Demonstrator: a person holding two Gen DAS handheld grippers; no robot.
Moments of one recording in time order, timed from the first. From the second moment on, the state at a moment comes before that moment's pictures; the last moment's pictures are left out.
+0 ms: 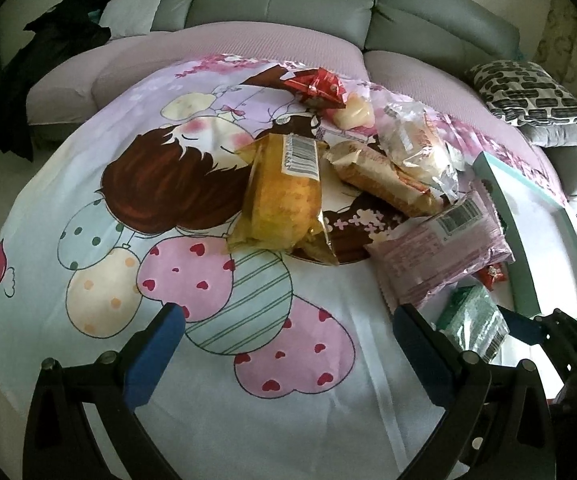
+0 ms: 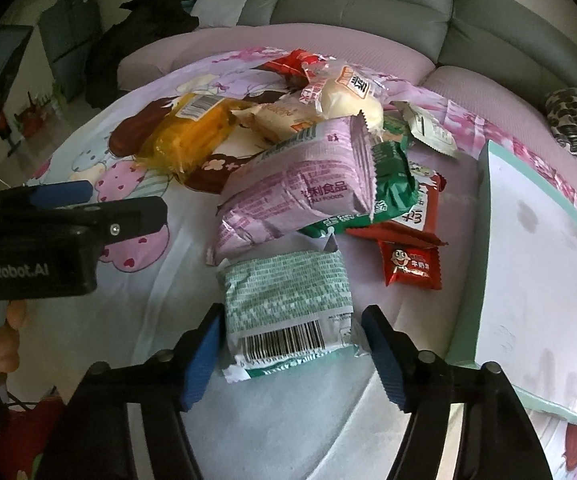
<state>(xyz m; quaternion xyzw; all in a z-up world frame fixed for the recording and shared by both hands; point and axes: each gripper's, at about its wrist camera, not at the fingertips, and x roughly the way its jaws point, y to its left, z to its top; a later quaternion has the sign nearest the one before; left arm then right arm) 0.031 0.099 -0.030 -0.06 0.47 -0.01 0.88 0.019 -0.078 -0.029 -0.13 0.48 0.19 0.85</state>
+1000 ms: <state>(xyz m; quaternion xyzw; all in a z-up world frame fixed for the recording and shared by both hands) 0.042 0.050 0.002 -0.03 0.47 -0.06 0.88 -0.001 -0.156 0.036 -0.05 0.42 0.13 0.89</state>
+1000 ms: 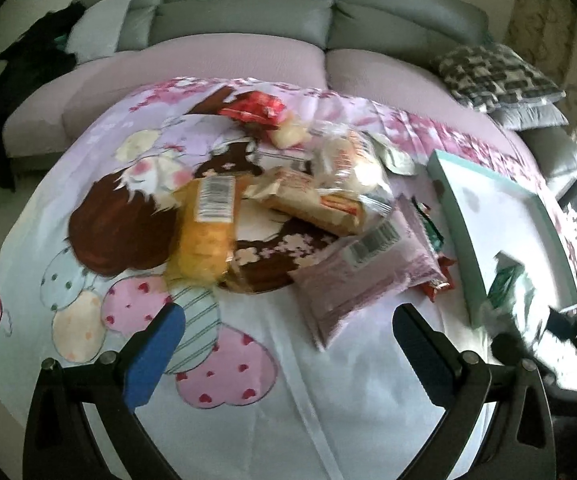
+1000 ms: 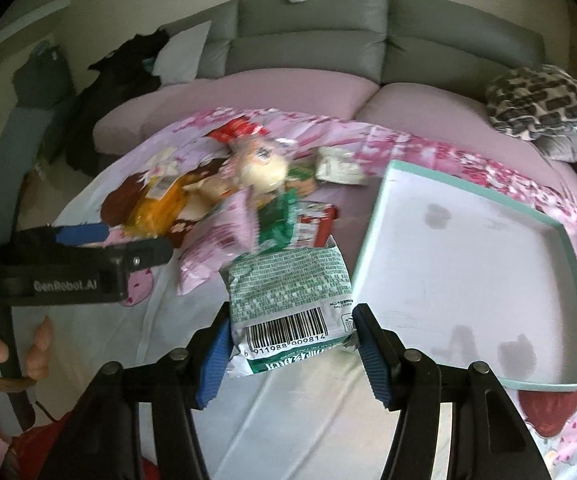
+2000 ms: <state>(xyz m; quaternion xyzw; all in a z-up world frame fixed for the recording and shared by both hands) 0.082 -0.010 -0.023 0.10 0.49 -0.16 0.85 0.008 -0.187 0.032 -0.03 0.43 0.09 0.90</state>
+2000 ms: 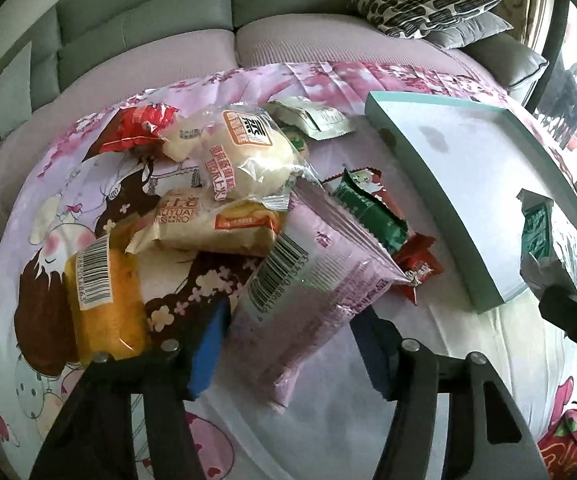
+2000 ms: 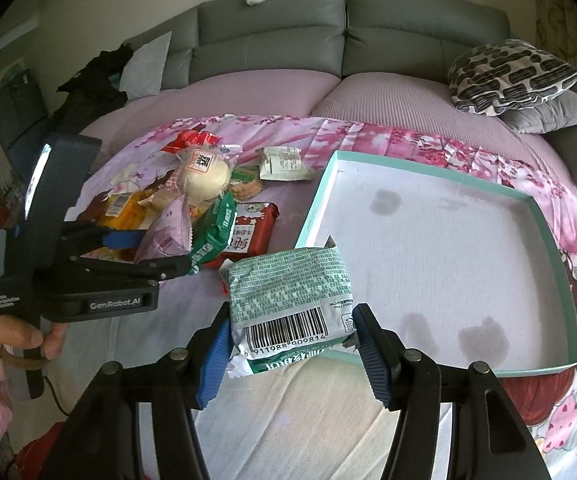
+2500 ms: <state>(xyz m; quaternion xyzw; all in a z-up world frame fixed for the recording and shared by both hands) 0.065 0.005 0.007 0.05 0.46 -0.16 0.87 0.002 -0.197 0.044 -0.01 0.42 0.09 0.90</state>
